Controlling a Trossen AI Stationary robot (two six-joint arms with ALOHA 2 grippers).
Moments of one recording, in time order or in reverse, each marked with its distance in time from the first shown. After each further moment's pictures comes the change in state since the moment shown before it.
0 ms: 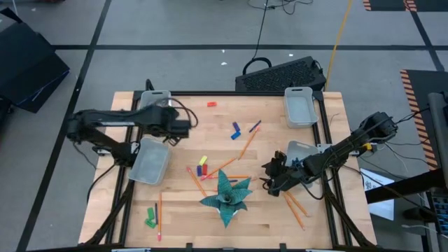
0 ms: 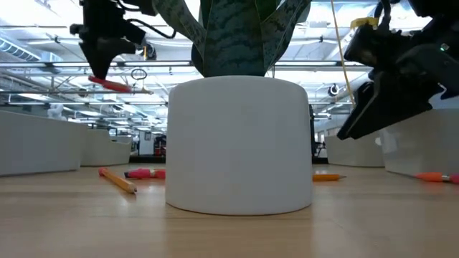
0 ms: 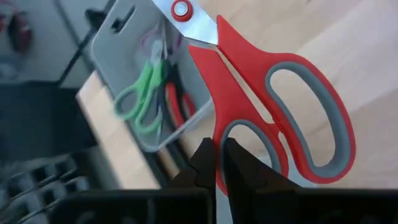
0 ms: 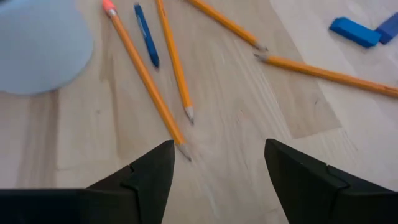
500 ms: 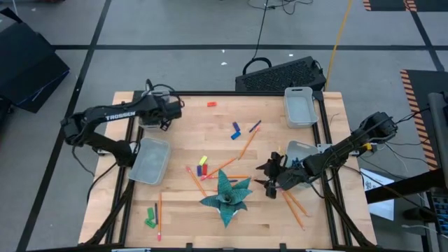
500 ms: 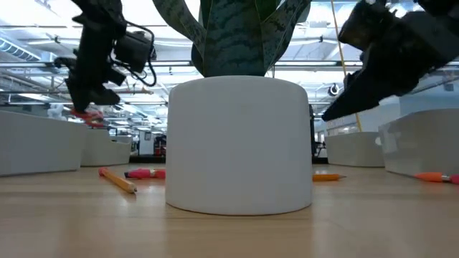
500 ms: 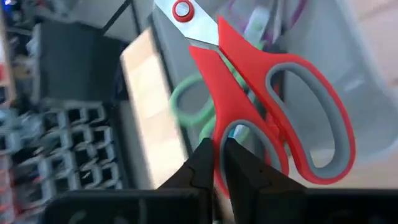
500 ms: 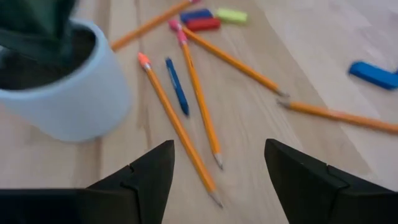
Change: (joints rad) left arm 0.413 -0.058 -0.317 0.221 -0.157 0.144; right arm 0.000 0.000 0.000 0.179 -0.003 -0.047
